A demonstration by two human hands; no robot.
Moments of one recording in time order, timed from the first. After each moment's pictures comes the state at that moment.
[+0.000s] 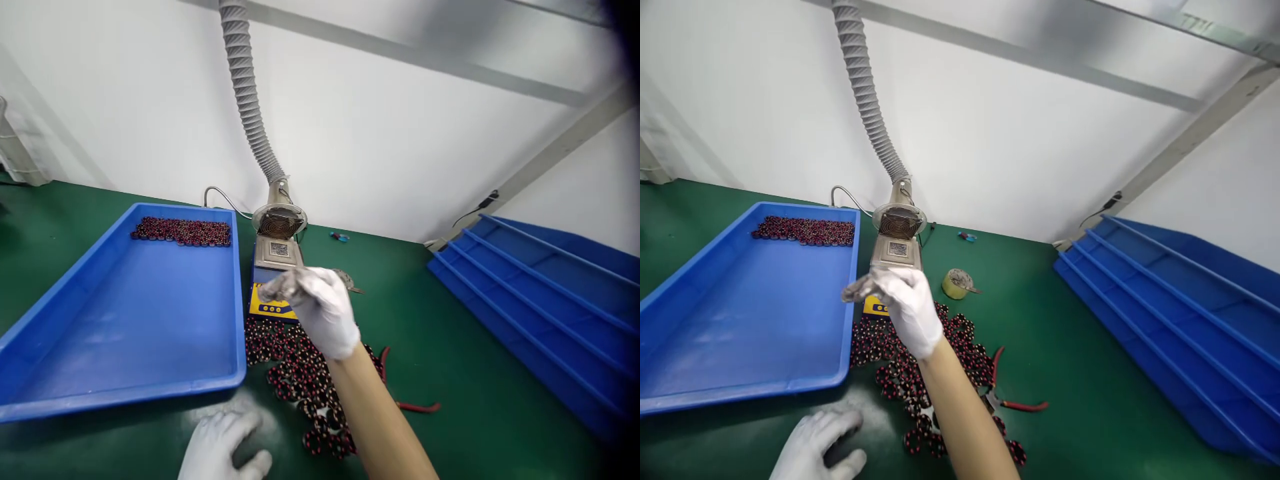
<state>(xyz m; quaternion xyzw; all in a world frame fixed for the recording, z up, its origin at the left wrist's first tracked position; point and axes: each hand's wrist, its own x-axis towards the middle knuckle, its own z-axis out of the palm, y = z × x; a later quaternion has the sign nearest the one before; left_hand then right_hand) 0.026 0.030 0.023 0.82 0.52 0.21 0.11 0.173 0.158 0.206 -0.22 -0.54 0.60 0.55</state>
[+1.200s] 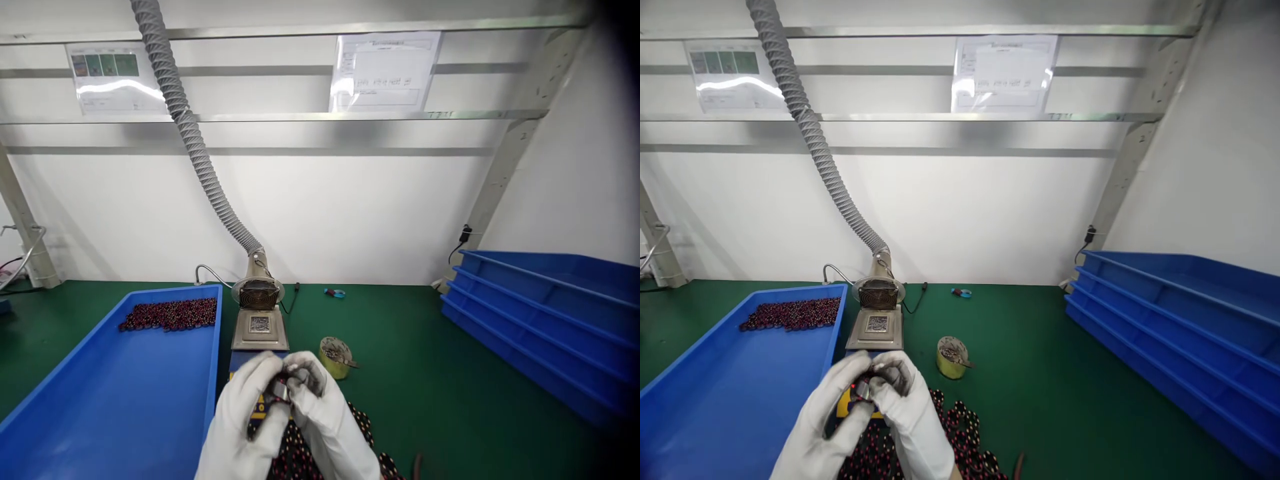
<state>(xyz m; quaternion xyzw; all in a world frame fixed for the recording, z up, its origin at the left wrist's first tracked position) 0.108 0.143 0.169 0.75 0.42 0.51 0.09 0.239 0.160 0.184 -0.22 -0.41 0.61 0.65</state>
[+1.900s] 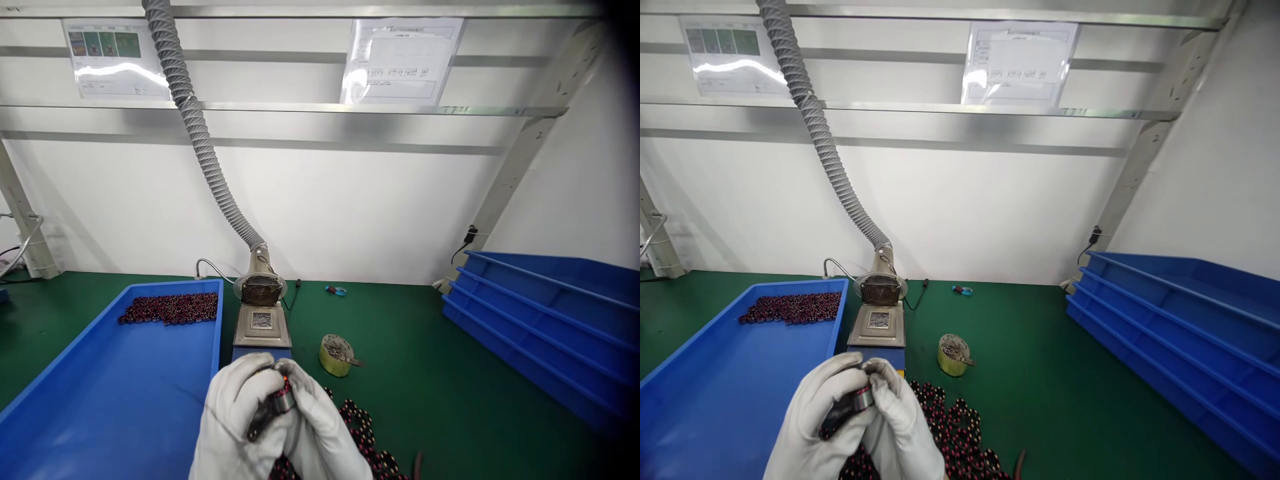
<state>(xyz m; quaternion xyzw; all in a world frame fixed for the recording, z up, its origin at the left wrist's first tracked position) 0.093 0.148 0.181 0.77 0.36 0.51 -0.13 0.221 0.150 0.179 -0.21 -0.35 0.68 0.61</state>
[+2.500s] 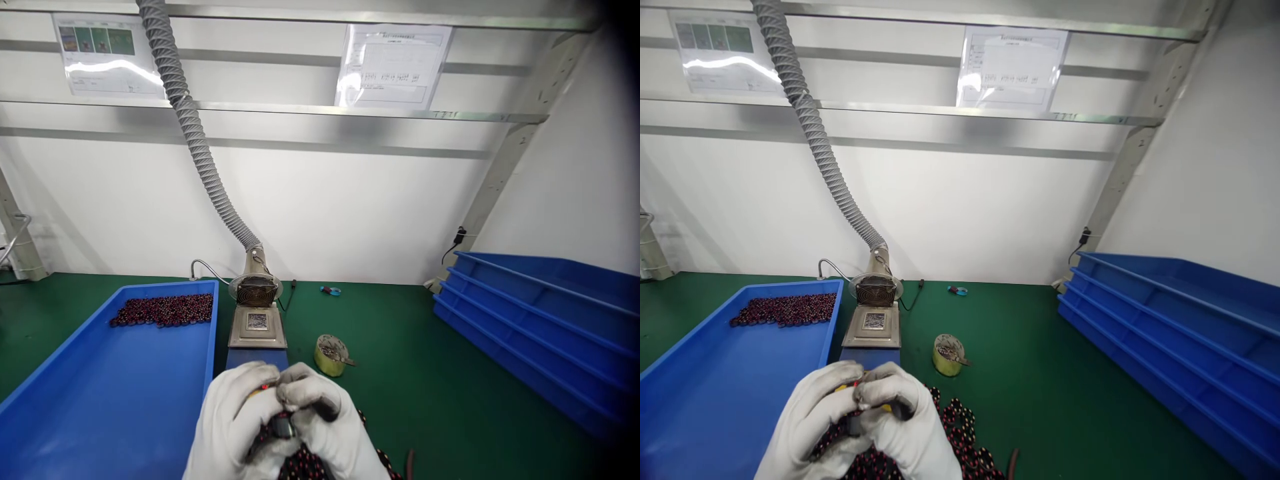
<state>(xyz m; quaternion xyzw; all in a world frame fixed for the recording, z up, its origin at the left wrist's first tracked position) 0.091 0.142 0.198 0.81 0.29 0.48 -0.16 0.246 0.151 0.187 -0.19 -0.57 0.52 0.61</state>
